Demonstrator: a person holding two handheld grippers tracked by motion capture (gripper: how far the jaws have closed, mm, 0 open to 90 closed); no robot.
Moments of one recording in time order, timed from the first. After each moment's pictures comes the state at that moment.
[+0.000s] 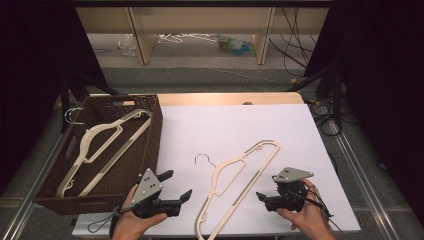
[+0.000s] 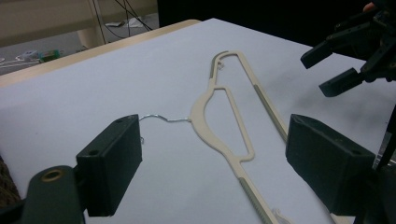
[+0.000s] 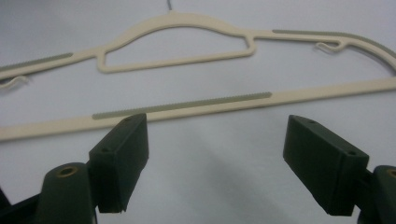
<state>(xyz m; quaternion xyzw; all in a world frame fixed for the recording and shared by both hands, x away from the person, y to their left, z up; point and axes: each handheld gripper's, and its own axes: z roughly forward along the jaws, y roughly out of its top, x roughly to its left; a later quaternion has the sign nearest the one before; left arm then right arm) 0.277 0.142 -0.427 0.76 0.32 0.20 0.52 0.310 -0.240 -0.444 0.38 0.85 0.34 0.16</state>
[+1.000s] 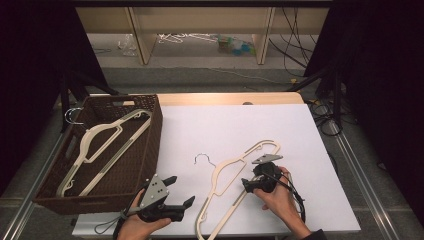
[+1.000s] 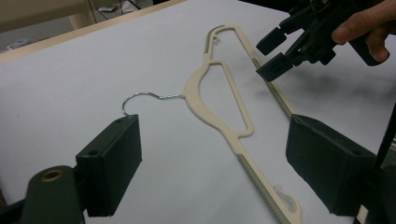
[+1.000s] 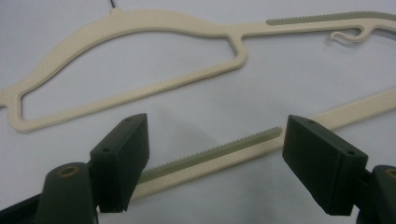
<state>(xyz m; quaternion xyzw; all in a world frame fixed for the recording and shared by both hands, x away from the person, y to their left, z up) 0.277 0.136 -0.444 0.78 0.31 0.20 0.50 0.364 -0.192 -0.470 0.46 0.83 0.28 0.16</state>
